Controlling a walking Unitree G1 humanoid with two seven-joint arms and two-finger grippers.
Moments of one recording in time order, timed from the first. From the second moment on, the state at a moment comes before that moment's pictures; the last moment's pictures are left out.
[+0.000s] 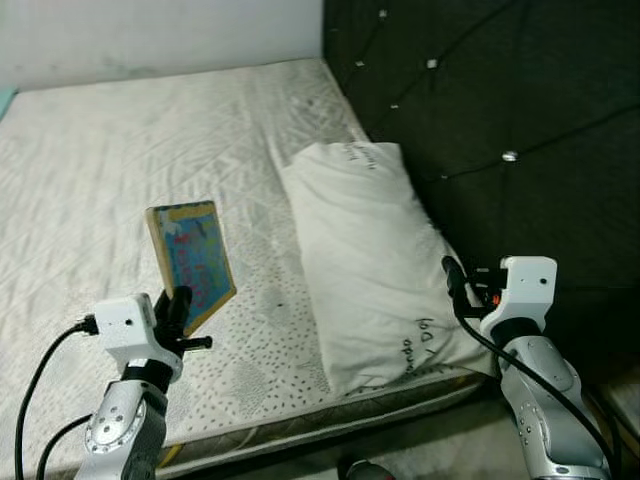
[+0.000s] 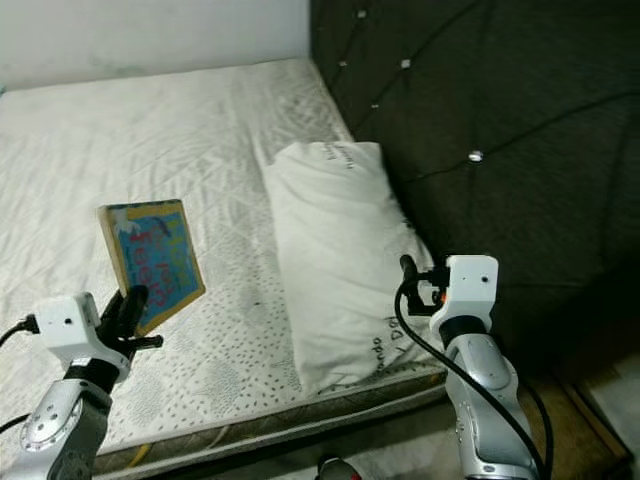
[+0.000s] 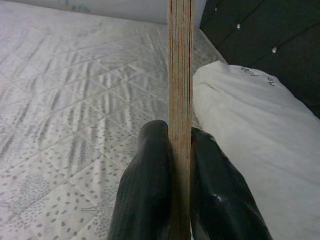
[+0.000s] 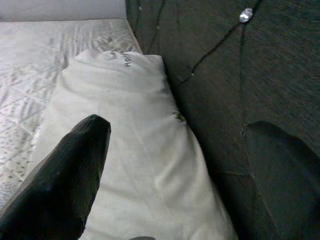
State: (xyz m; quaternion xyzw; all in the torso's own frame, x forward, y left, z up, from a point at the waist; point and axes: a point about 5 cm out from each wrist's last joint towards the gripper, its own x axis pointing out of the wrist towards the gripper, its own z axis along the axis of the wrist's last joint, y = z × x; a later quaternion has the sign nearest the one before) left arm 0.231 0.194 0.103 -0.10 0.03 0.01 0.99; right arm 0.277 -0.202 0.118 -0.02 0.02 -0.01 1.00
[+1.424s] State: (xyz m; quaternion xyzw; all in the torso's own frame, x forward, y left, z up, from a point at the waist) left arm 0.234 0.183 0.101 -0.14 0.04 0.00 0.99; right arm 0.281 -0.190 0.120 -0.02 0.02 0.02 1.00
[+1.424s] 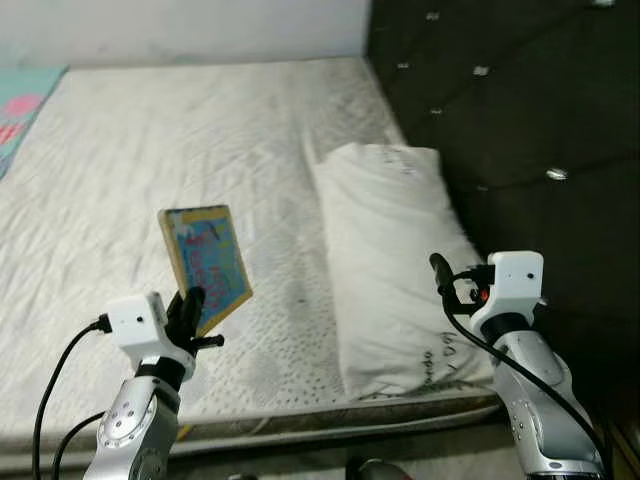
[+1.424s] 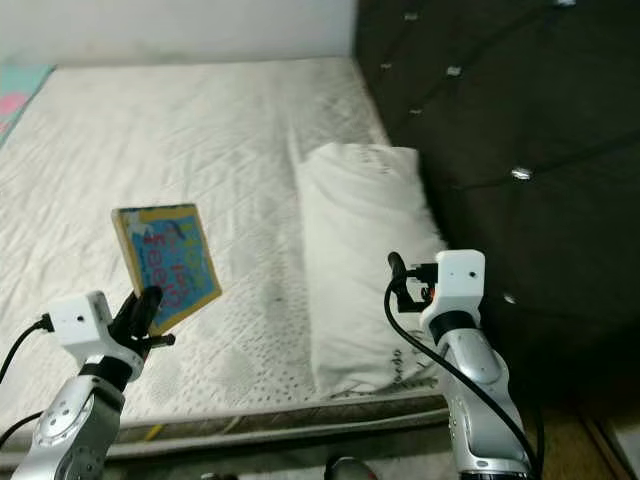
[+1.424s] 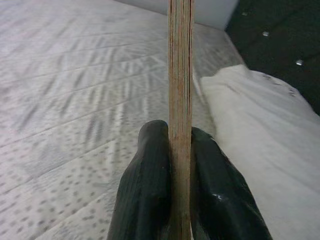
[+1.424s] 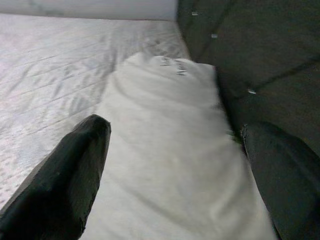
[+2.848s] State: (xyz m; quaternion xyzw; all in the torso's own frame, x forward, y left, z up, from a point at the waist) left arm 0.233 0.180 0.101 -0.15 0.04 -0.01 0.99; right arm 0.285 -0.186 0.122 0.00 0.02 0.02 1.00
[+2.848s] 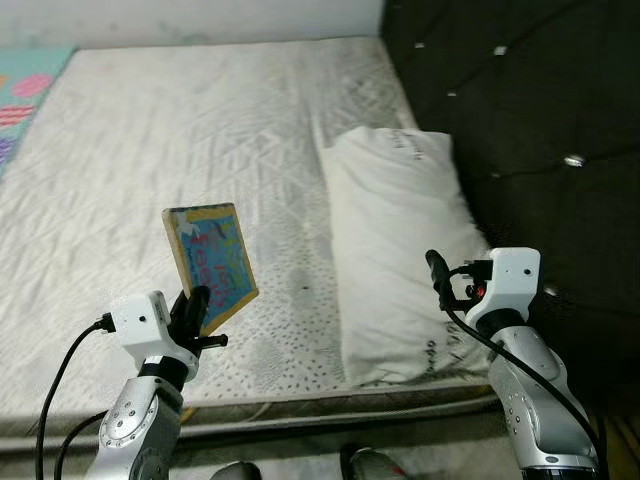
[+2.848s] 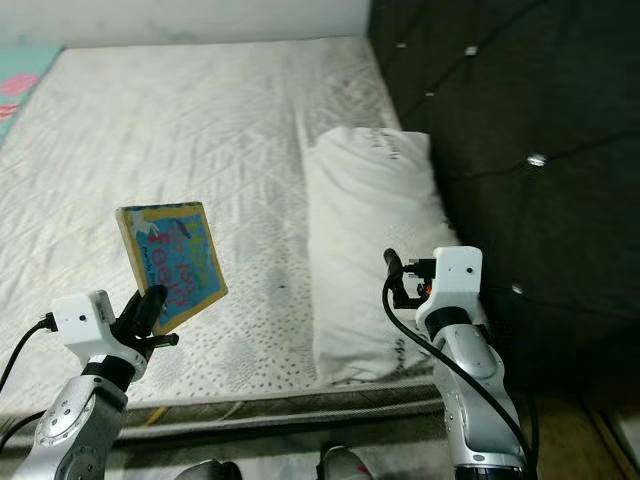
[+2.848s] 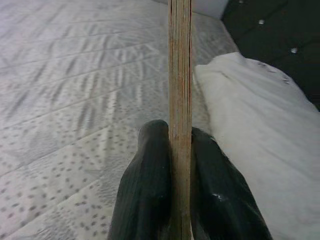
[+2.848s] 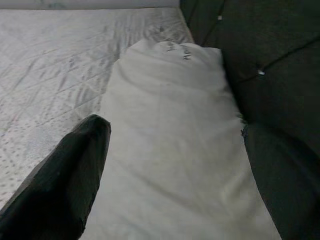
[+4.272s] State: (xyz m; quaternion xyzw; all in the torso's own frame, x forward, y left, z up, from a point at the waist) left arm 0.233 0.178 0.100 -0.16 0.04 0.00 0.99; right arm 0.286 -0.188 0.116 -0.01 0.03 0.03 1.00
